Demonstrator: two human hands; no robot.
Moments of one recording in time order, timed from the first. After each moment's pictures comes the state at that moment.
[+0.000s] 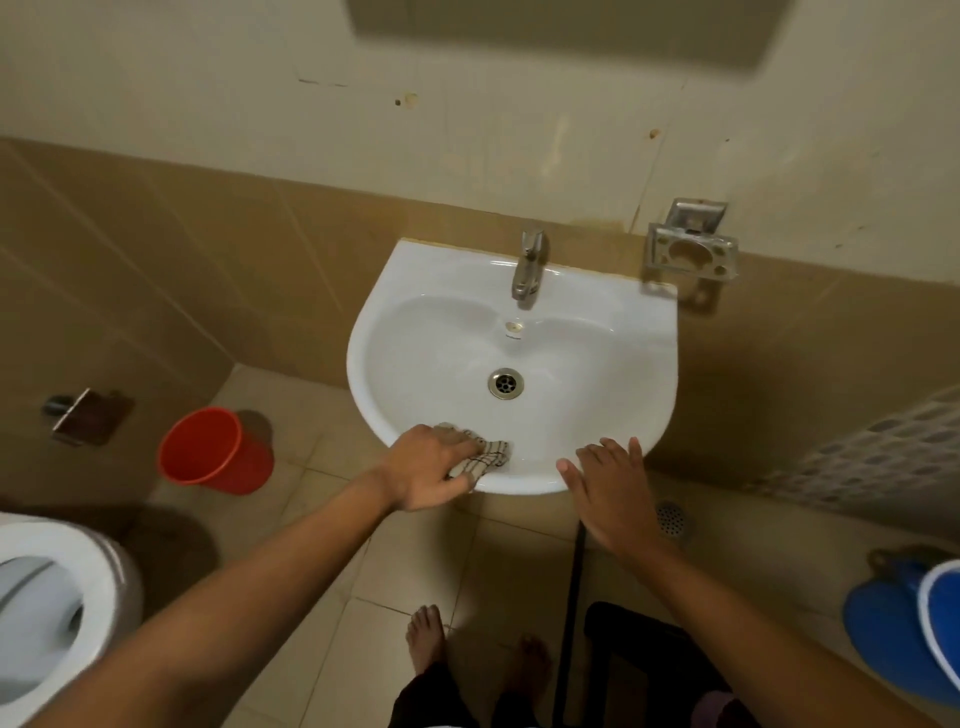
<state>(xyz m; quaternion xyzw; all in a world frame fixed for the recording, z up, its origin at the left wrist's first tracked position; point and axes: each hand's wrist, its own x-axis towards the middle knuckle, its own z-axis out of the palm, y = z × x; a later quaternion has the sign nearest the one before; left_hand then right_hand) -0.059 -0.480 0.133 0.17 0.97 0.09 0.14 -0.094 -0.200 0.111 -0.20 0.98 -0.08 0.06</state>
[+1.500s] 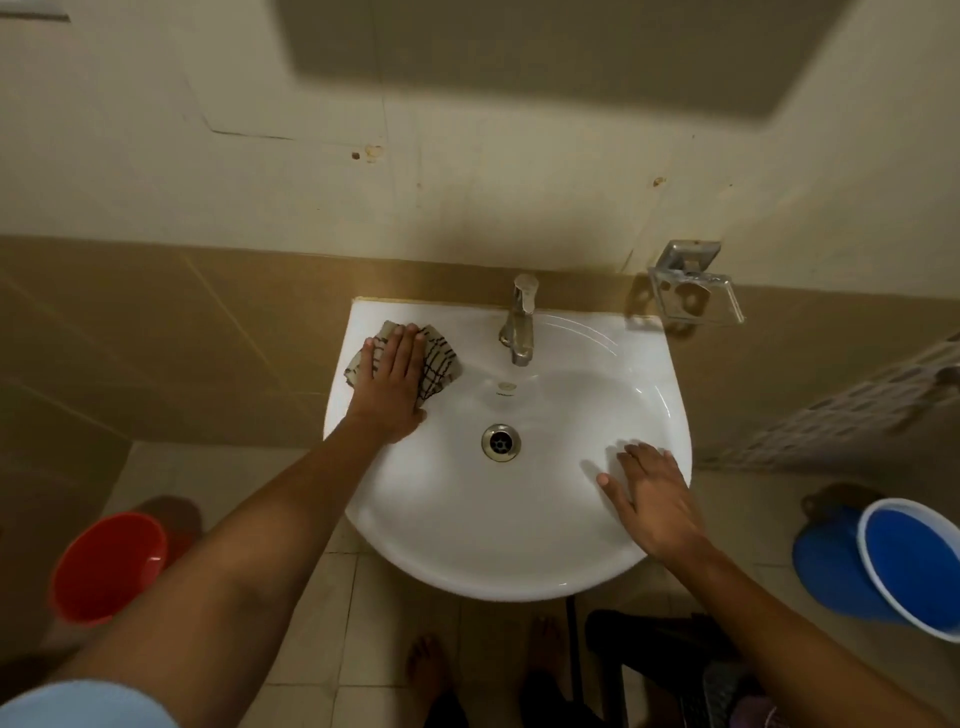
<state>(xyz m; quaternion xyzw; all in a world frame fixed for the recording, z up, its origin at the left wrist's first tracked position) -0.265 -0.598 0.090 0.09 1.00 -0.03 0.01 -0.161 -0.223 0.124 -0.07 0.99 -0.07 0.09</state>
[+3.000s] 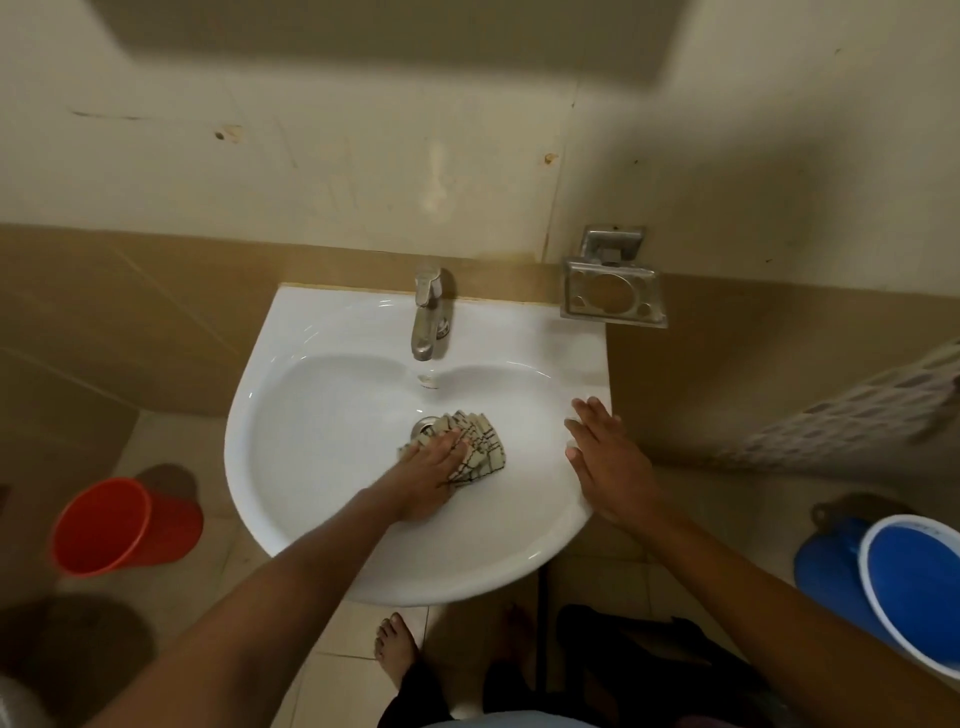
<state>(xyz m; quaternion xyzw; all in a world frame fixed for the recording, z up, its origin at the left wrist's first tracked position) -0.204 -0.430 0.047 0.15 0.93 0.09 0.31 -0.226 -0.137 0.114 -0.21 0.96 -0.15 0.09</state>
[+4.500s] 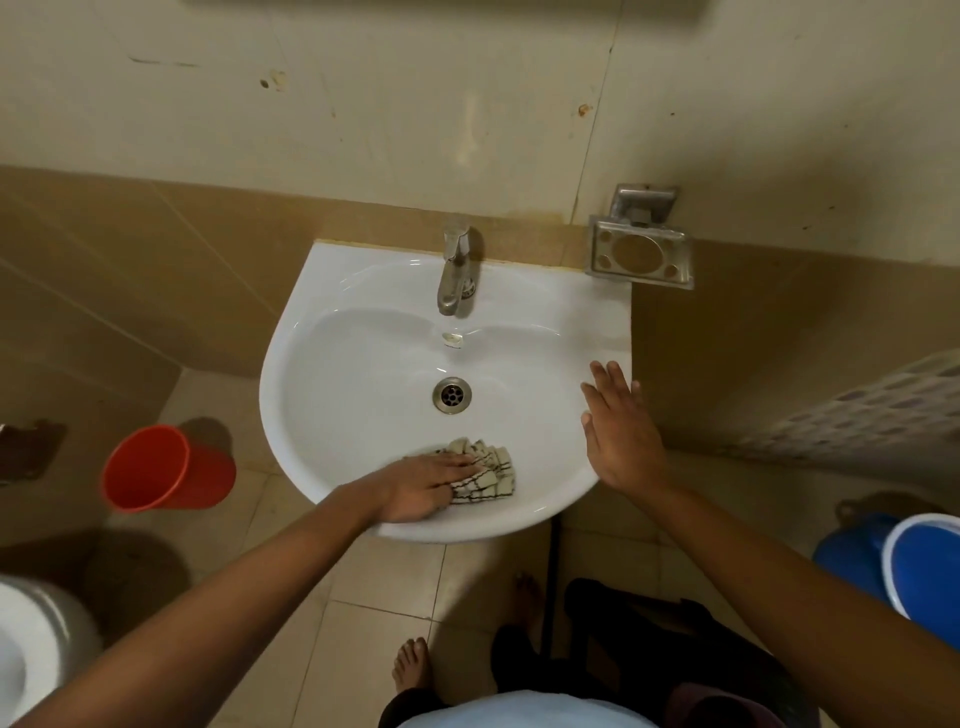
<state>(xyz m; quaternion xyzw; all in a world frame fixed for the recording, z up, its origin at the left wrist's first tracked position) -0.133 -0.435 0.117 0.12 0.88 0.24 0.39 -0.220 -0.145 0.101 -0.21 0.97 -0.10 0.06</state>
